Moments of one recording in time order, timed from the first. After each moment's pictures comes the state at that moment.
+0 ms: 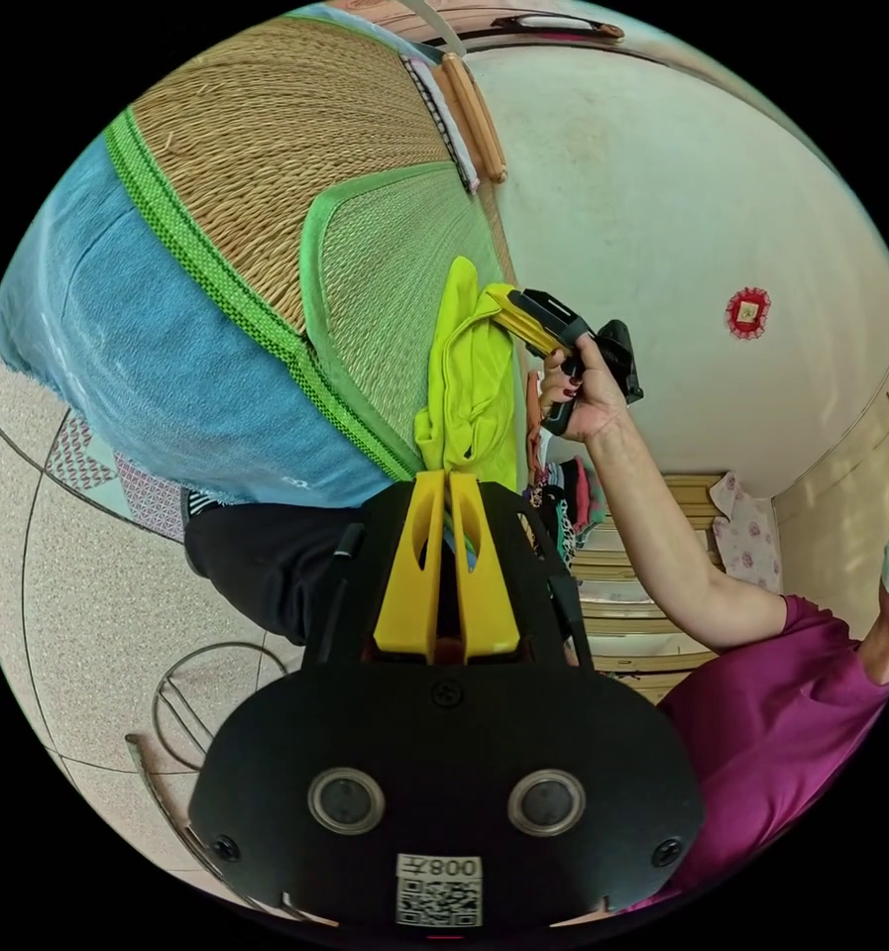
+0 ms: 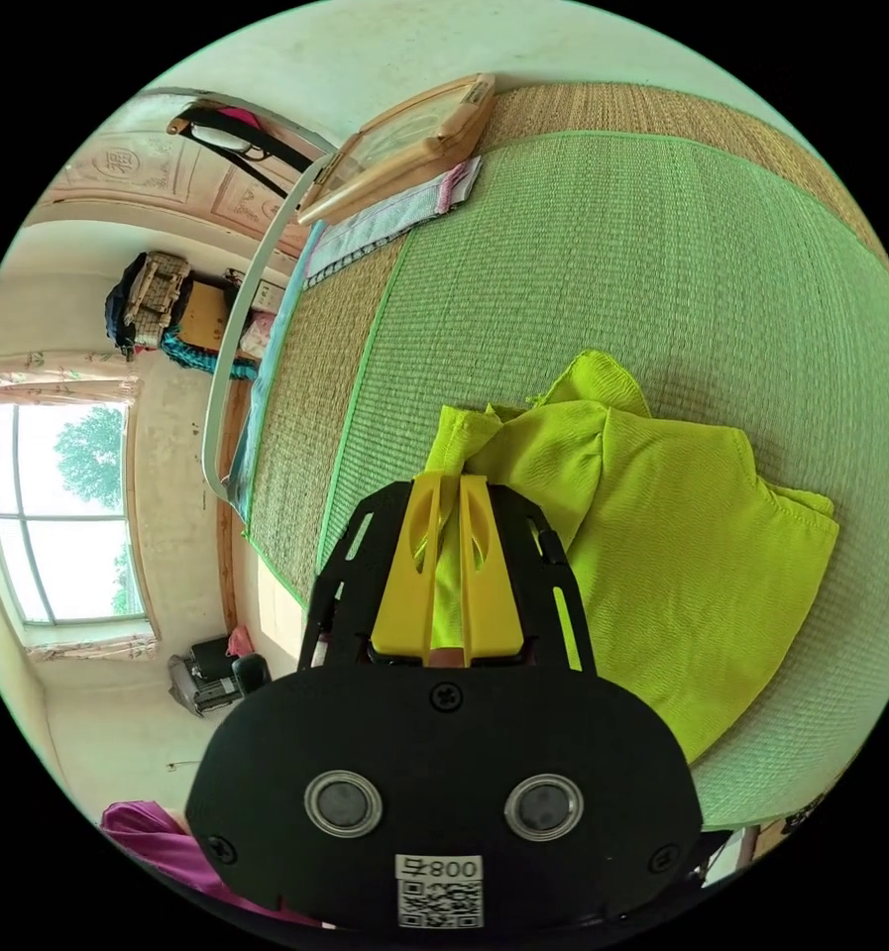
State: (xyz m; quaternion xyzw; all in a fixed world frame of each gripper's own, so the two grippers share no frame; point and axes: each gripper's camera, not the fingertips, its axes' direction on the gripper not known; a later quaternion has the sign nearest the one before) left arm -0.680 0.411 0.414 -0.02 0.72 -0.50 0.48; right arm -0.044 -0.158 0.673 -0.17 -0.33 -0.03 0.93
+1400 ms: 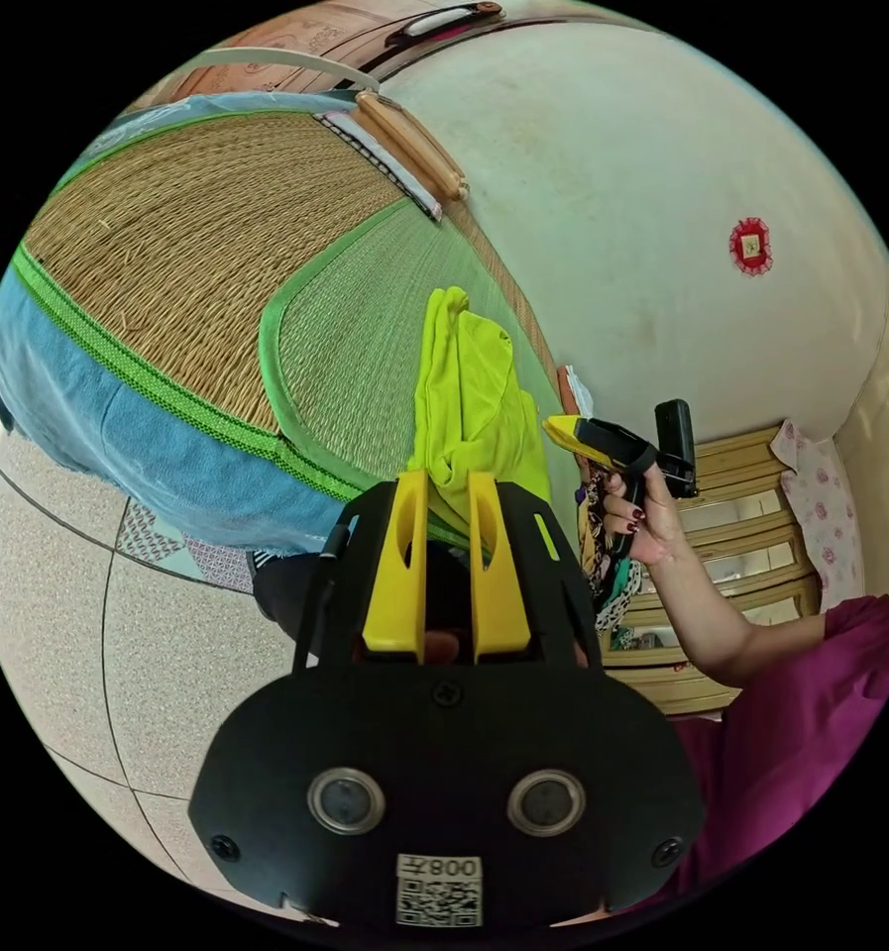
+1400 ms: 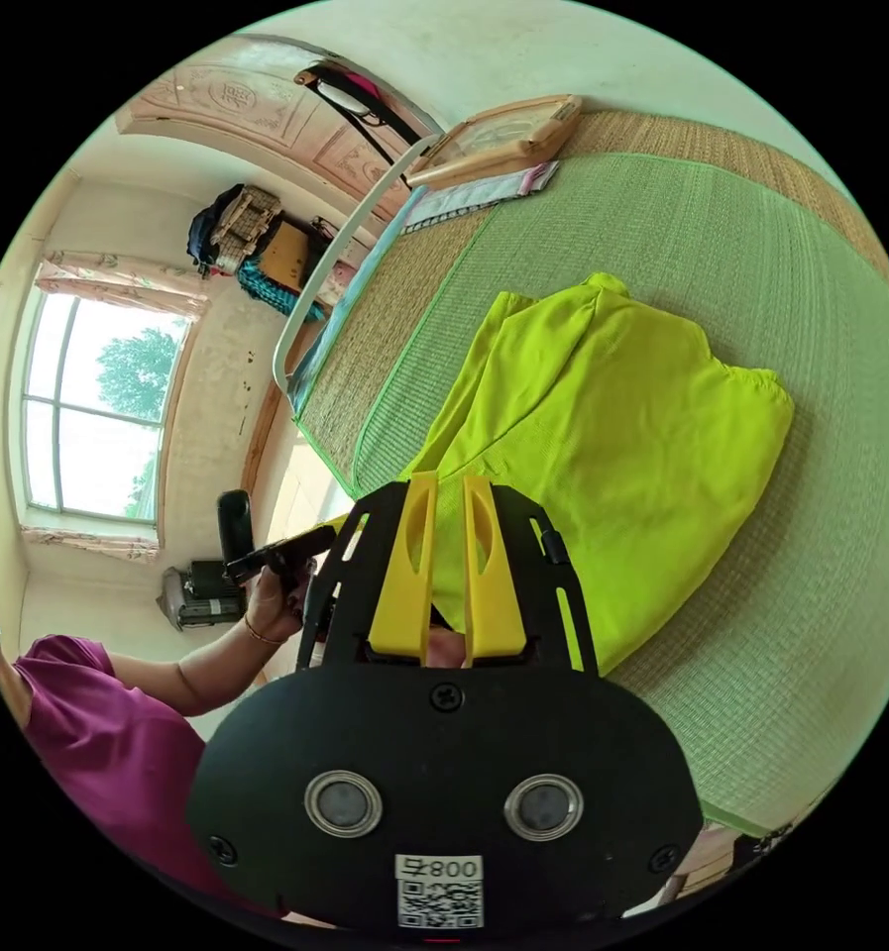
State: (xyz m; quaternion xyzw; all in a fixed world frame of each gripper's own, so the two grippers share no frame) left arm -0.693 0.400 0.352 0.01 0.65 -0.46 0.60; right arm 0.024 -0.003 0.603 -0.16 -0.37 -0.12 0.91
